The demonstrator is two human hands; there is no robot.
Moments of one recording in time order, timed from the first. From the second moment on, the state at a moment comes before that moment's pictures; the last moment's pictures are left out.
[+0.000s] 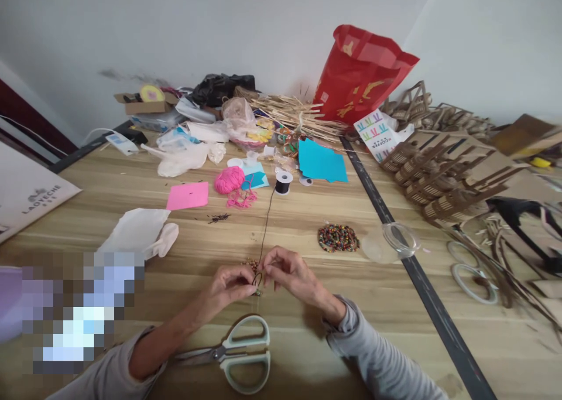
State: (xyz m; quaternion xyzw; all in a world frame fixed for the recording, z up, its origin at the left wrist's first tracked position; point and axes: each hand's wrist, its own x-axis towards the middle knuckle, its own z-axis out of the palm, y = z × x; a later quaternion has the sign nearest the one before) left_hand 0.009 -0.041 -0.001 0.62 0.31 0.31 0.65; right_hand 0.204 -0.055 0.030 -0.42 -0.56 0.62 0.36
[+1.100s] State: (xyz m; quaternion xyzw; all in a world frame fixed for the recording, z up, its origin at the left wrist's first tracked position) left_hand 0.012 -0.045 0.006 0.57 0.32 0.35 0.67; right_hand 0.196 -0.071 0.033 -0.45 -0.70 0.46 0.31
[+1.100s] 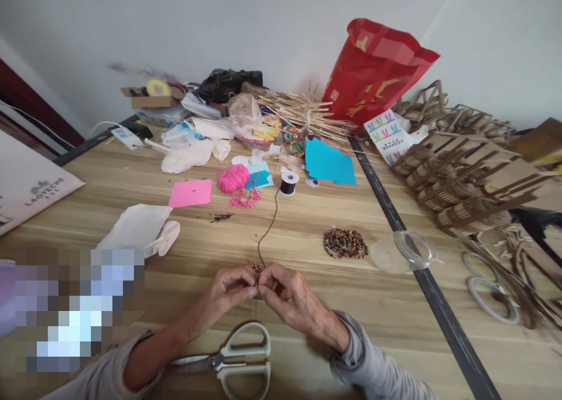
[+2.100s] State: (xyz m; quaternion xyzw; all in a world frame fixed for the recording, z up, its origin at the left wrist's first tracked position) left_hand 0.008 -0.054 0.019 0.75 0.32 0.32 0.48; right_hand 0.198 -0.081 0.037 -0.35 -0.90 0.13 0.24
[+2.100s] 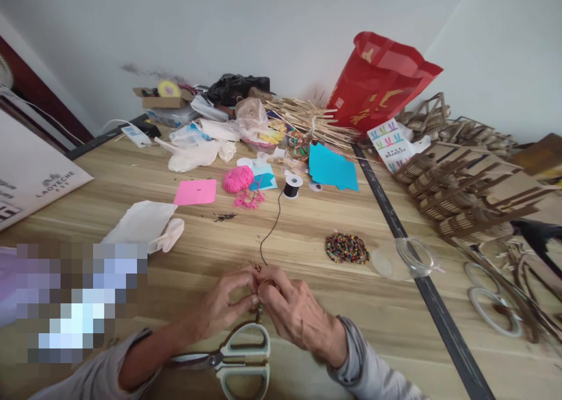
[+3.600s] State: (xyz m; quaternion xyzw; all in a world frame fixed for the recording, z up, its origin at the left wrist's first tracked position) left_hand 0.015 -0.061 0.014 0.62 0.34 0.33 0.62; right_hand 0.194 -0.086 0.048 -0.46 -0.74 0.44 0.22
